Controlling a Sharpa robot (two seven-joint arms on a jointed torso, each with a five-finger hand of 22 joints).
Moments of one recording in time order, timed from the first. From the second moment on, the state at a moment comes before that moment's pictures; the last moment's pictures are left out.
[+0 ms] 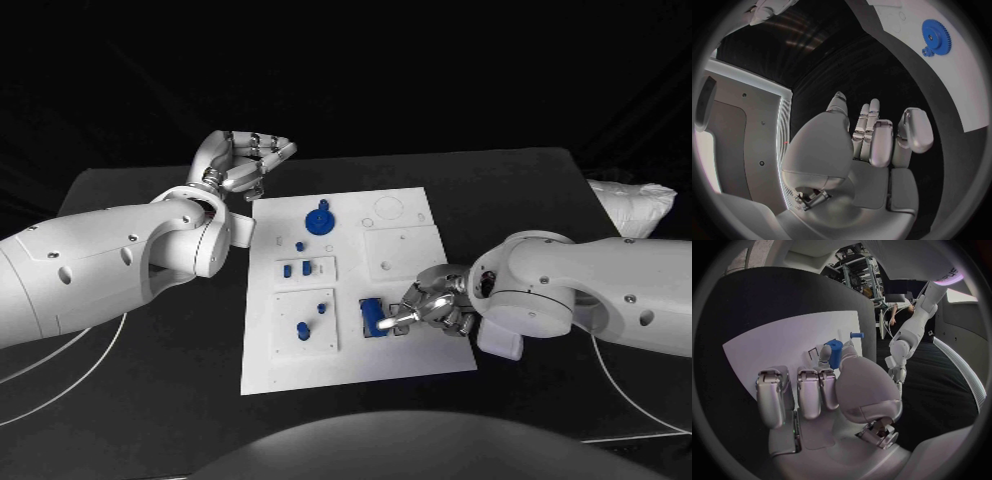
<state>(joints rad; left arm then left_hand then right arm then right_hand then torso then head) 1.31 -0.72 -0.22 1.40 -0.25 -0.62 0.47 1.36 -0.04 -0.10 0.29 0.19 0.99 0.15 0.07 0.07 1.13 0.09 0.10 0.07 1.46 0.02 1.37 1.29 0.06 1.36 0.13 1.26 1.31 1.26 -1.00 -0.24 1.91 -0.61 -0.05 -0.62 1.19 0.06 -0.14 0.26 0.05 0.81 0.05 0.80 0.97 1.47 -0.01 1.57 1.31 1.47 -0.07 1.57 1.31 0.01 1.47 0.04 1.56 1.31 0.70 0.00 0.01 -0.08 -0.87</state>
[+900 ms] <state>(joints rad) 1.31 -0.72 -0.22 1.40 -0.25 -0.62 0.47 1.36 -0.04 -0.10 0.29 0.19 0.99 0.15 0.07 0.07 1.13 0.09 0.10 0.07 1.46 0.02 1.37 1.29 0.06 1.36 0.13 1.26 1.31 1.25 -0.95 -0.23 1.87 -0.62 -0.06 -0.62 1.26 0.12 -0.10 0.21 0.05 0.83 0.03 0.80 1.01 1.46 -0.02 1.57 1.31 1.47 -0.08 1.57 1.31 0.01 1.47 0.04 1.56 1.31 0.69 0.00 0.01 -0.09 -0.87</state>
